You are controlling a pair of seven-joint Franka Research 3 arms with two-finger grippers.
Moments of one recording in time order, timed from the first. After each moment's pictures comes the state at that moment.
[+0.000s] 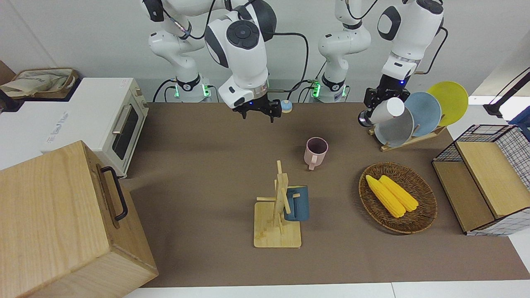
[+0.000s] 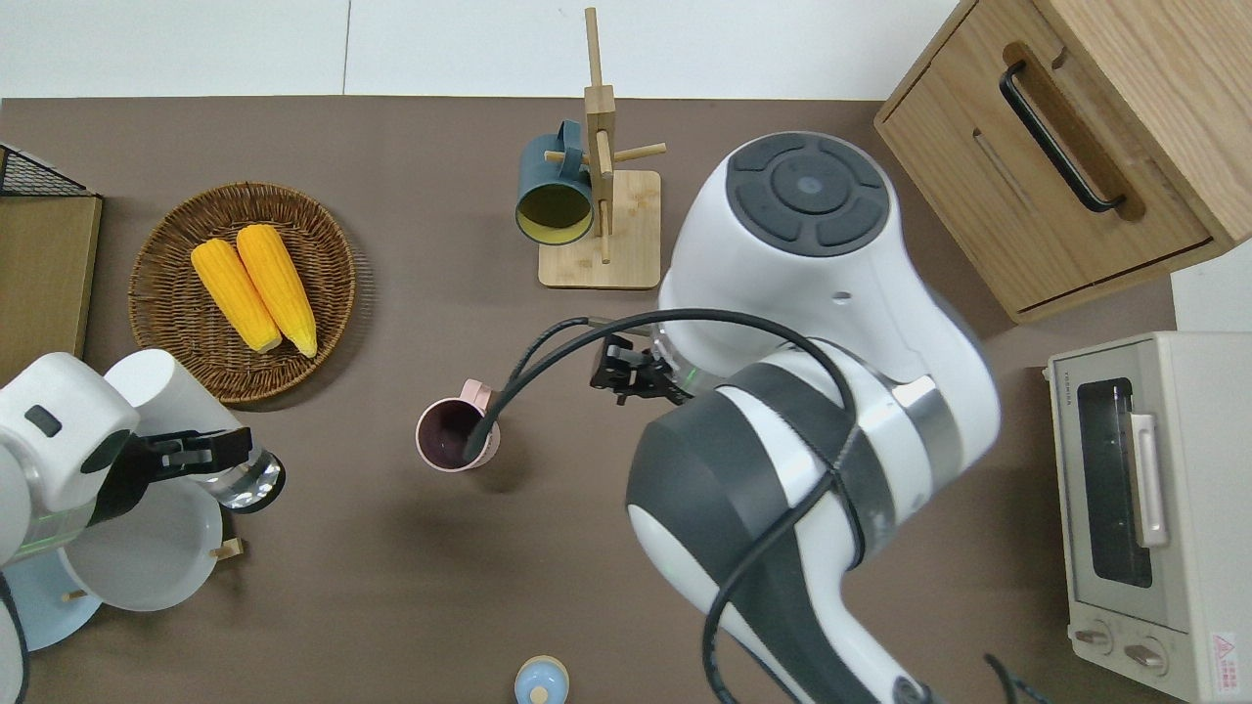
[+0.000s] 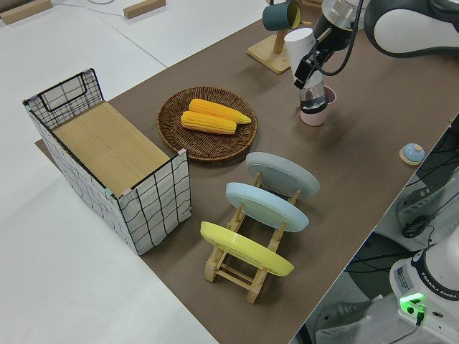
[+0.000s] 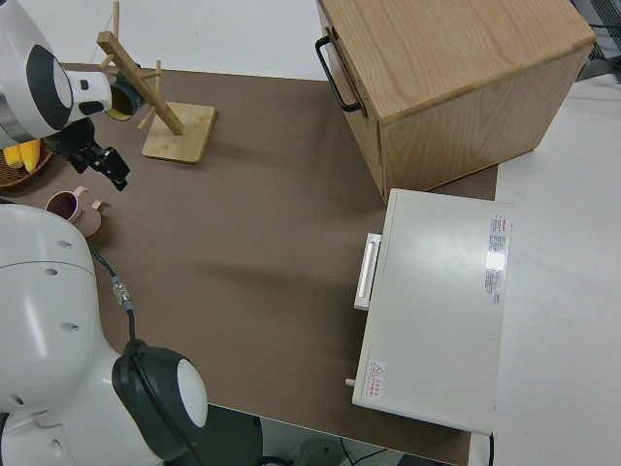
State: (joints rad) left arm 0.20 -0.36 -0.20 -2.21 -0.17 2.04 0.04; right arm 0.28 0.34 0.26 -1.30 0.06 1.51 0.75
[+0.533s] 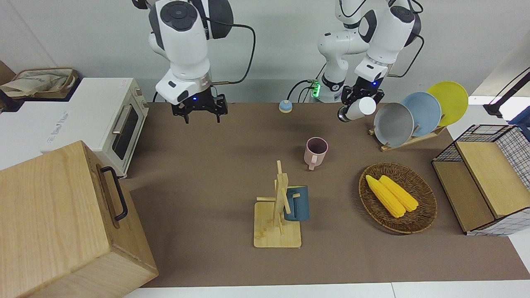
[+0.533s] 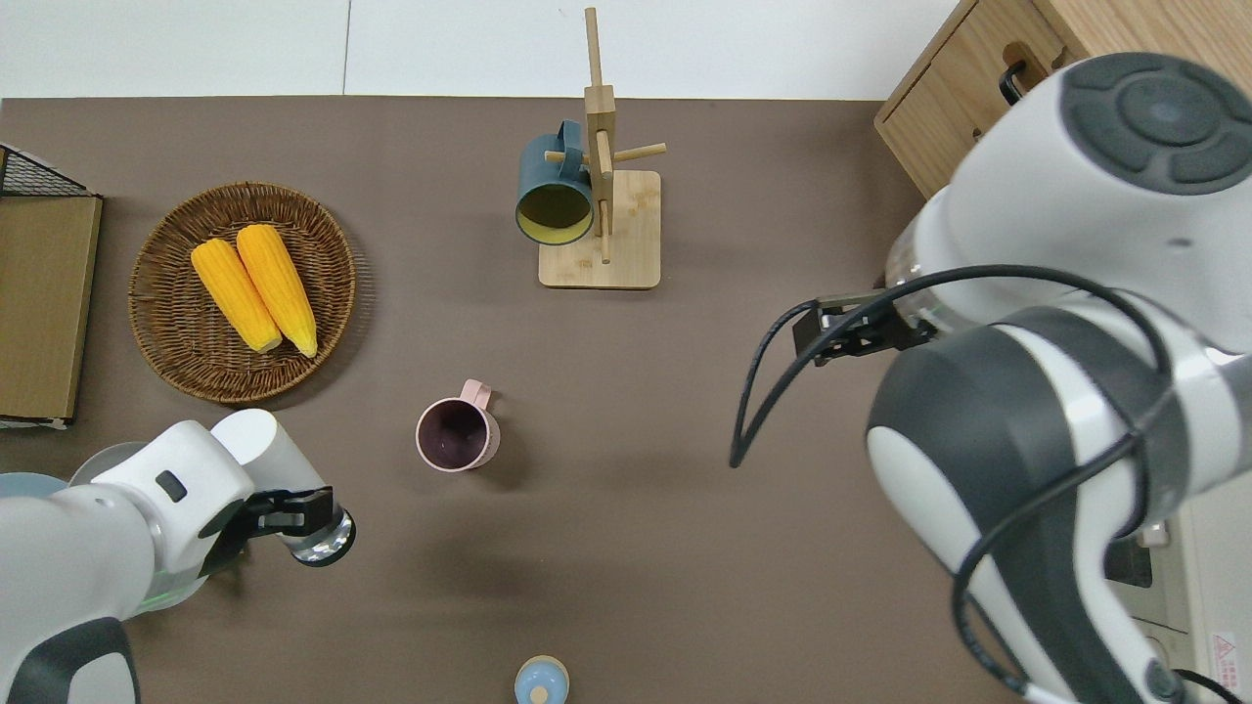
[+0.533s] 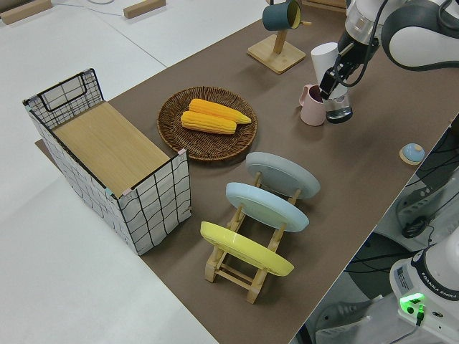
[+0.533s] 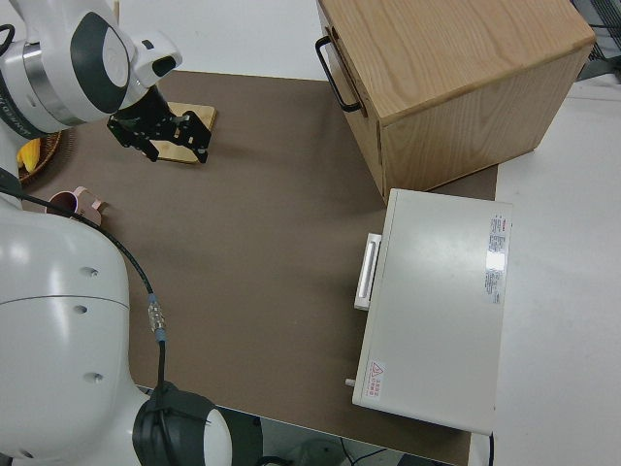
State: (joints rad) left arm 0.08 -0.45 -0.20 -2.37 -0.22 2.04 0.04; right arm 0.07 0.22 0.25 -1.37 -0.07 1.48 0.28
